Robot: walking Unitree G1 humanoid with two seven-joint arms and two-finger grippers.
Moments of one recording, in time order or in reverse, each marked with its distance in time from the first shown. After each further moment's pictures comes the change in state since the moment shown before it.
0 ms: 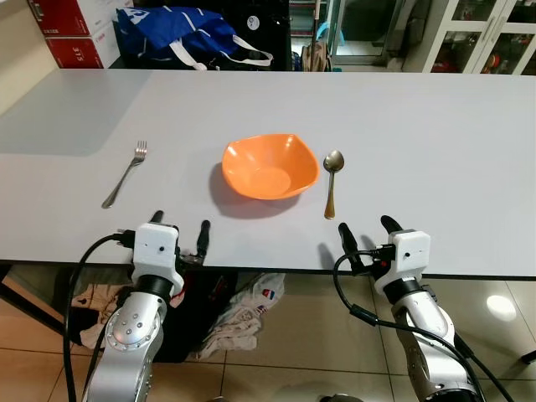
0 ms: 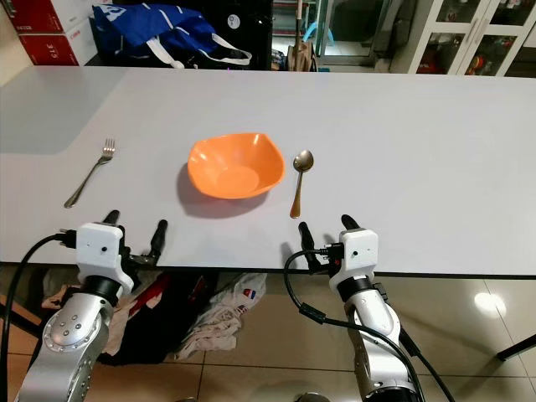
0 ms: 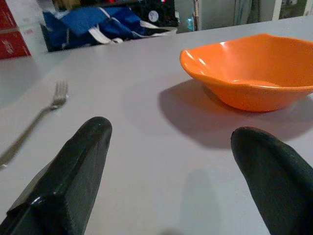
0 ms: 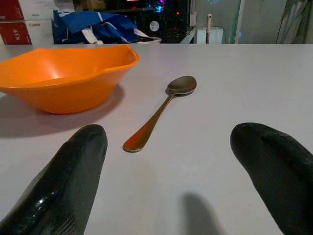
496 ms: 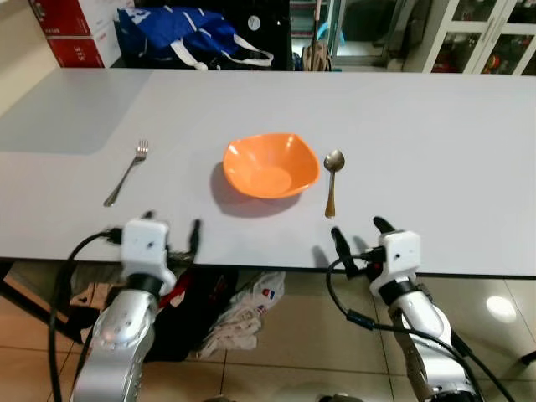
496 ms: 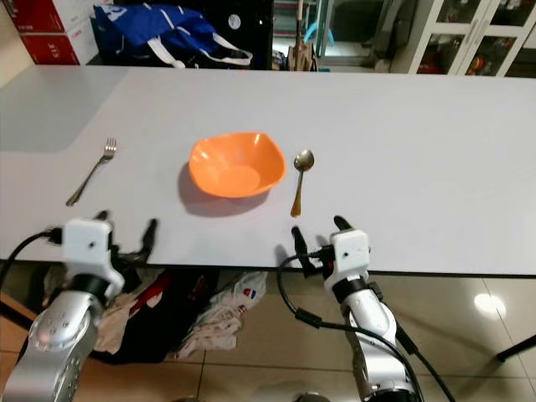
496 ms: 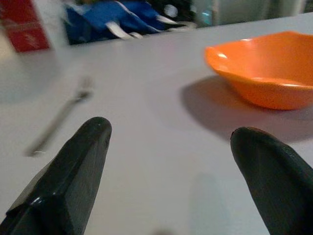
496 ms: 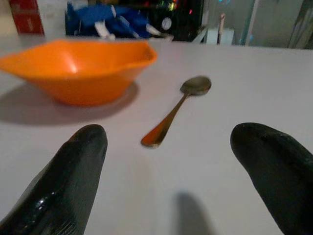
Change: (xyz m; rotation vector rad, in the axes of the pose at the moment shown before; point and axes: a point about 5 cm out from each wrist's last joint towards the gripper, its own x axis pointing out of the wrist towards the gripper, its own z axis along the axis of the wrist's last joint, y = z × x) left arm -0.006 0.015 0.006 0.034 0.014 0.078; right arm 0.000 0.006 0.002 -0.026 0.001 0.026
